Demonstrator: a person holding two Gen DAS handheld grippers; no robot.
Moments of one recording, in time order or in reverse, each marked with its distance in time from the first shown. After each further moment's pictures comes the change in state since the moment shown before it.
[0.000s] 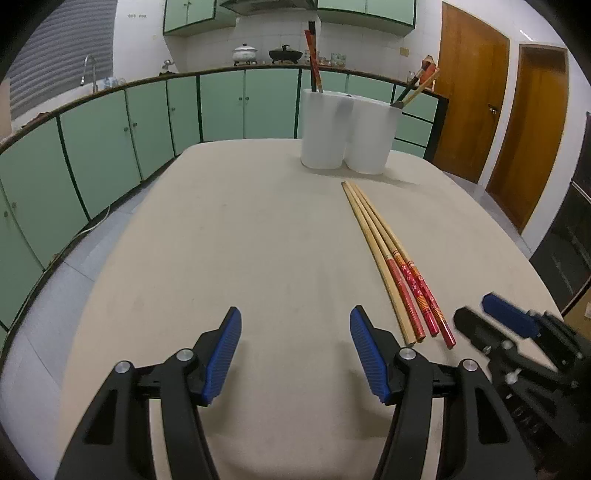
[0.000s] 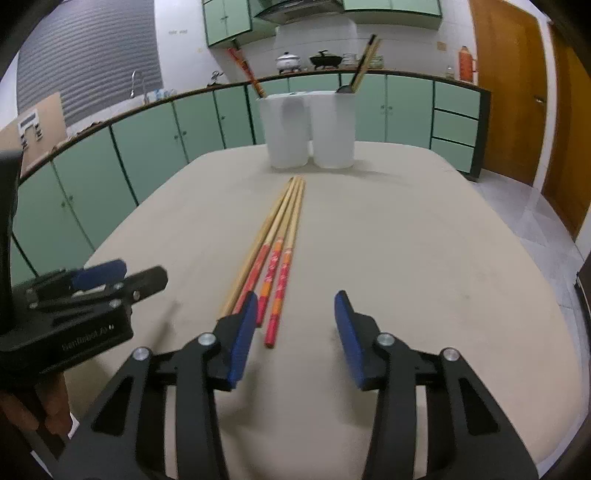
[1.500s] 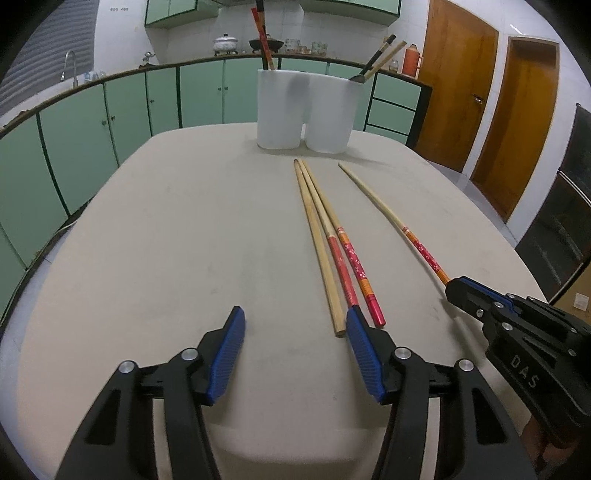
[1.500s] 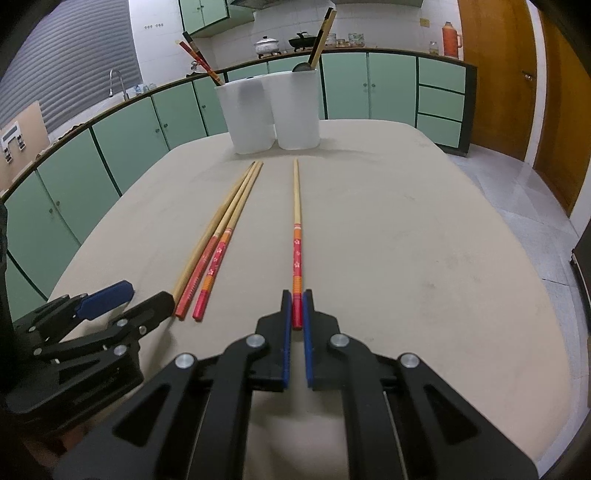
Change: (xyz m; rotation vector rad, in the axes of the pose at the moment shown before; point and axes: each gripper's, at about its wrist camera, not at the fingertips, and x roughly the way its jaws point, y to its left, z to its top) left arm 0.017 -0.046 -0.013 0.020 0.037 -0.058; right arm 0.003 -0.046 0.003 0.072 0.058 -0.032
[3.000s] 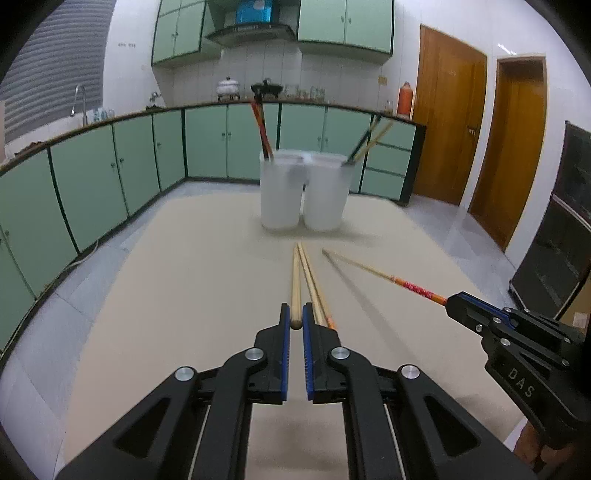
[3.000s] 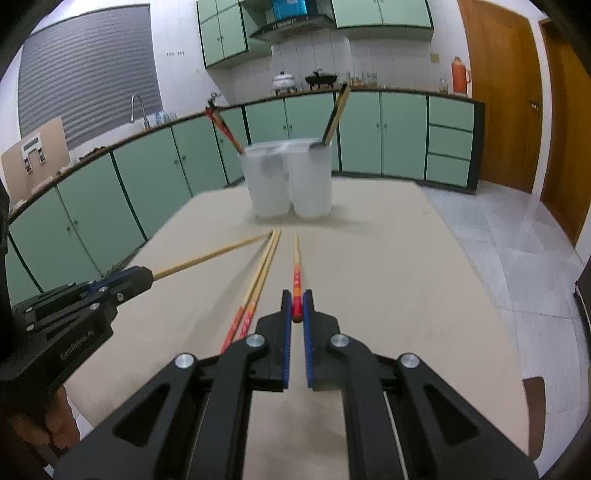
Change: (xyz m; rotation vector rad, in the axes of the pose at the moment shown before) left arm -0.060 -0.006 0.052 0.016 -0.182 0.012; right arm -0.057 0.000 0.043 -0.042 -0.154 0.048
